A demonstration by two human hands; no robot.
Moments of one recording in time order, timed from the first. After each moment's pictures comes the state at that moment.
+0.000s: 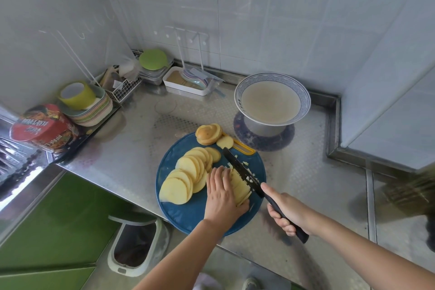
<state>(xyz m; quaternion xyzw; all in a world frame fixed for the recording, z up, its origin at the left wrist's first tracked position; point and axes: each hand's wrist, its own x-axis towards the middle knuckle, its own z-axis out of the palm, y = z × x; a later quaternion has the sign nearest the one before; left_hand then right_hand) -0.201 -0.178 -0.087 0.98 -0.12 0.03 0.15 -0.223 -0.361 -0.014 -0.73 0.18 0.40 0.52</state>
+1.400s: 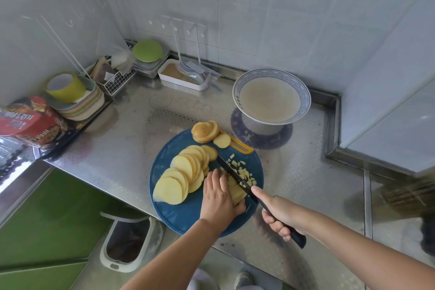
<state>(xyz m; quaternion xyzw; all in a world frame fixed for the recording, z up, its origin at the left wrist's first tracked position) -0.198 -0.178 -0.094 0.98 -0.13 0.04 0.16 -0.212 -0.348 -0.006 -0.73 0.23 0.49 0.41</state>
